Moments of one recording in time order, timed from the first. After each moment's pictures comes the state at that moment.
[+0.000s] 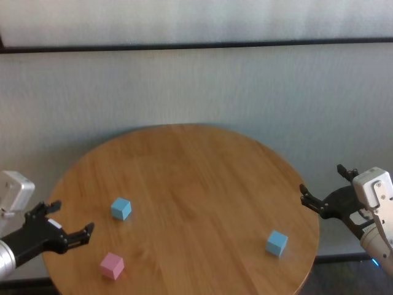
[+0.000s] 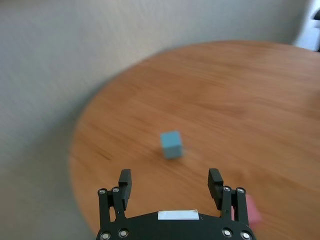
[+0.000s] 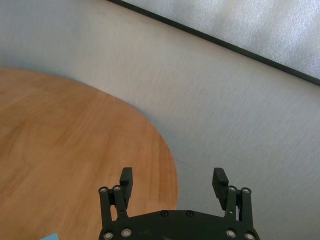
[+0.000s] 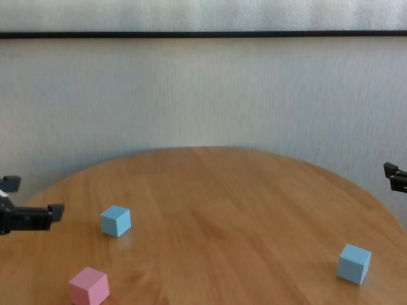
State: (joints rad) left arm -0.12 0.75 0.39 -1.59 -0.46 0.09 -0.24; right arm 0.20 0.60 -0.45 -1.41 0.25 -0.12 -0.03
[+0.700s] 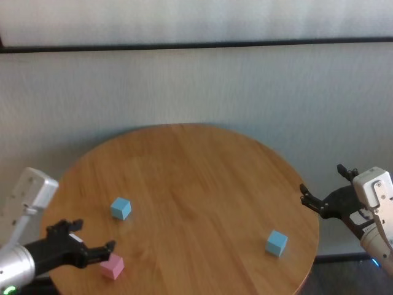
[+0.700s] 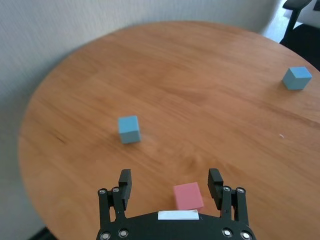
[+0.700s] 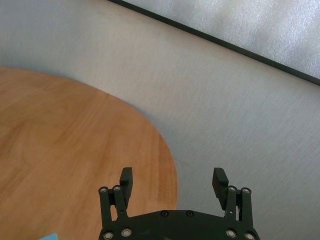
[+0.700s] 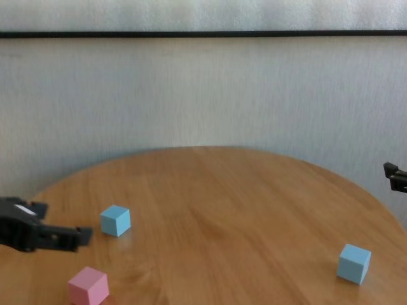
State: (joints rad) left arm -0.09 0.76 0.37 -1.72 -0.55 0.35 -0.30; right arm 0.20 0.60 -0.45 -1.41 0.25 -0.12 -0.03
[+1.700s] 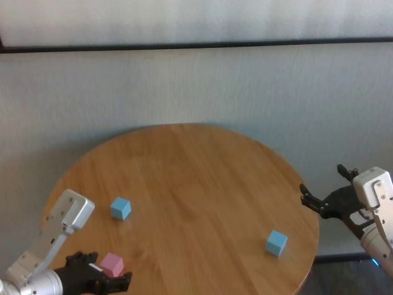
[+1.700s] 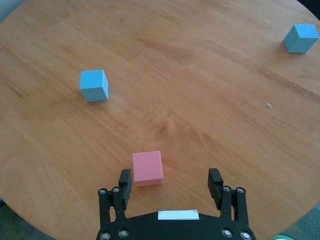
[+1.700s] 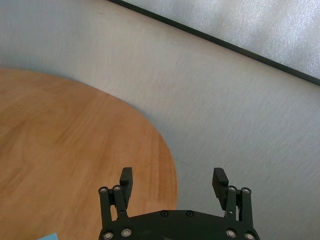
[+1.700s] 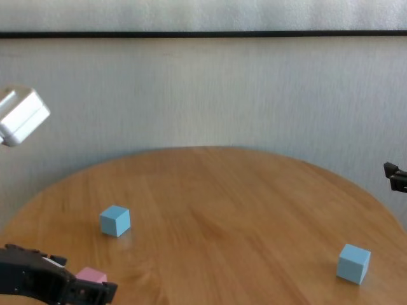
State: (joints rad) left arm -0.06 0.66 0.40 -1.79 -0.50 0.59 -0.19; right arm 0.20 0.60 -0.45 -1.41 0.25 -0.12 -0.03
